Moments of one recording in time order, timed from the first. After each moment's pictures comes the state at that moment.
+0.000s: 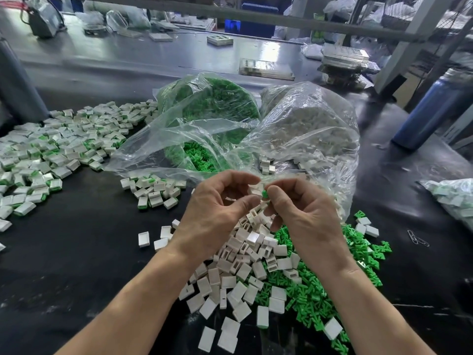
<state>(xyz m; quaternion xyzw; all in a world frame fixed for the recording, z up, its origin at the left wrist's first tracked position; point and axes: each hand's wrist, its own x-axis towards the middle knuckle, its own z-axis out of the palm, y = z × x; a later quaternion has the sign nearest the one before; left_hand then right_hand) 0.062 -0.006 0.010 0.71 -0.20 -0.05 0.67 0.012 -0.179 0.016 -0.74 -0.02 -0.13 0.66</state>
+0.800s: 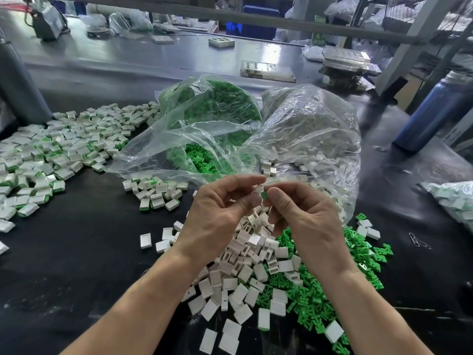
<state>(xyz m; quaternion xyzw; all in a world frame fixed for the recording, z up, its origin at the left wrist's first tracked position) 0.059 -0.009 0.009 0.65 -0.21 -0.06 0.73 0.011 -0.177 0.017 -0.69 -0.01 -0.12 0.71</state>
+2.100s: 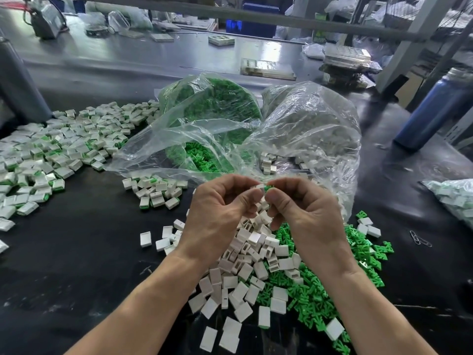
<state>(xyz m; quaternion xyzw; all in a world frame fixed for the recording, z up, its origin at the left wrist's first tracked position) 0.054 -0.013 0.011 0.67 -0.17 -0.04 0.72 0.015 -0.179 0.013 -0.74 -0.02 -0.15 0.66</state>
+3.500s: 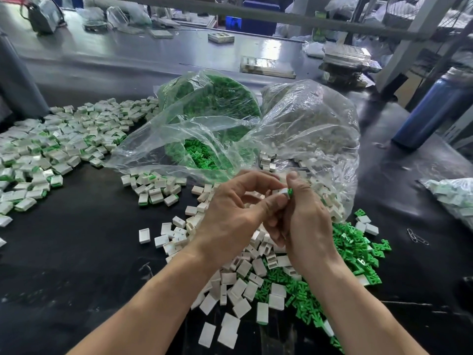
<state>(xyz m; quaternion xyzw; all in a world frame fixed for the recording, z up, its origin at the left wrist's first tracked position) 0.048 -0.031 0.015 0.63 -0.23 -0.07 0.74 0.013 -0.158 0.017 -0.64 0.07 -0.08 0.76</state>
